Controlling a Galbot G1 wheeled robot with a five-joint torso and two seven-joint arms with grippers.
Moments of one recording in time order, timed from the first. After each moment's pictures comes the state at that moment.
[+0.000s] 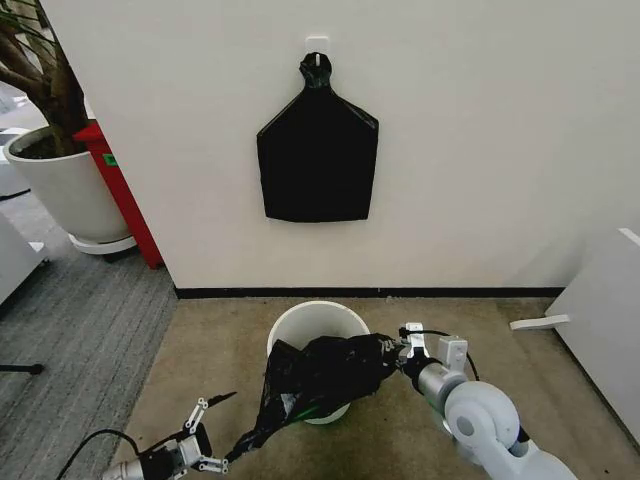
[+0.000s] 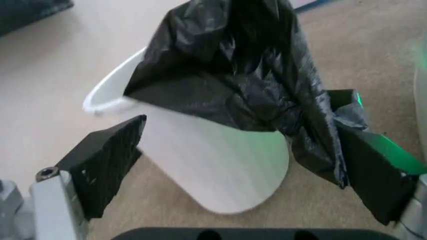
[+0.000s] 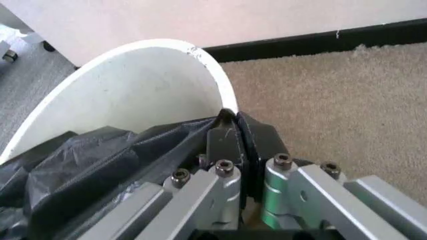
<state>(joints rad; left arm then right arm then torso) 1.62 -0.74 -0.37 -1.65 -0.06 -0.83 0.44 -1.30 1.09 0.24 2.06 0.85 -0.56 0.29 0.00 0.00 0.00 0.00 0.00</state>
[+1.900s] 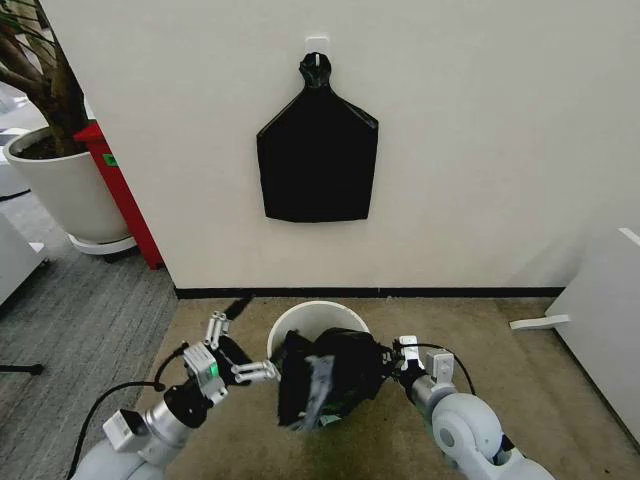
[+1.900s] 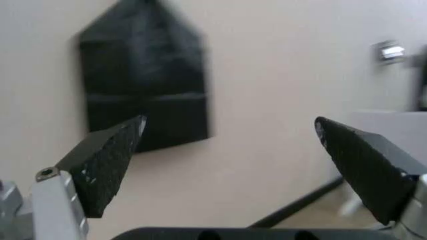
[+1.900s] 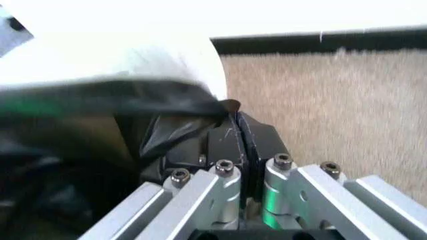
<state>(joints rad) 1.63 -0.87 -0.45 -2.11 -0.55 -0.48 0.20 -1.34 1.11 0.20 2.05 0.66 -0.51 0.28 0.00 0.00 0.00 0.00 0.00</state>
